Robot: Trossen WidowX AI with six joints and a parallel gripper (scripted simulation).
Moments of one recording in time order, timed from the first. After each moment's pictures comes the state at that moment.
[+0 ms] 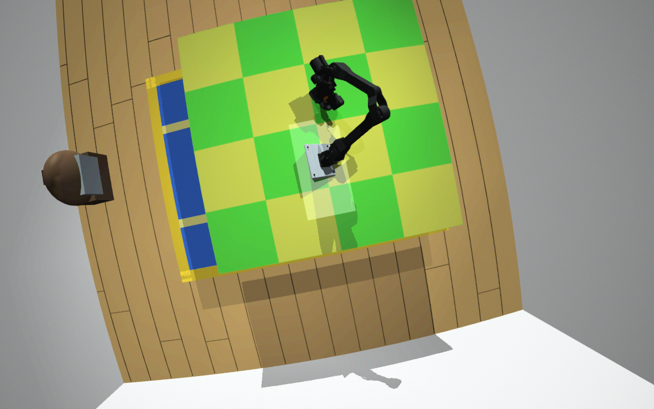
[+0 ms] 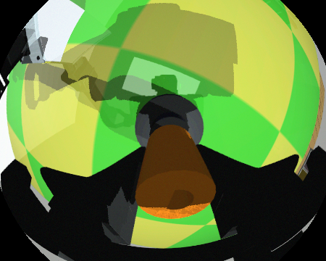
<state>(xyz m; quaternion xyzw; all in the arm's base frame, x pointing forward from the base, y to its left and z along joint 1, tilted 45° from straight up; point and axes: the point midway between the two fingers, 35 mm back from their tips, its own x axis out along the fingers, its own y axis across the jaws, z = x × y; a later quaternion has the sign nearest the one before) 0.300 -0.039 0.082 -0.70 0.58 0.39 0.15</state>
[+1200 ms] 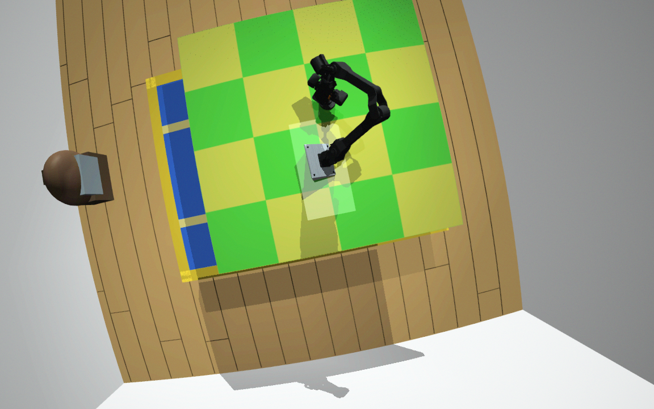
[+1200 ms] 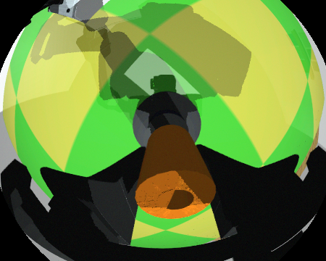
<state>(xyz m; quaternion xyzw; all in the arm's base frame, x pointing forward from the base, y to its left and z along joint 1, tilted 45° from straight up) 0.304 -0.038 0.084 -0.72 0.50 0.48 0.02</state>
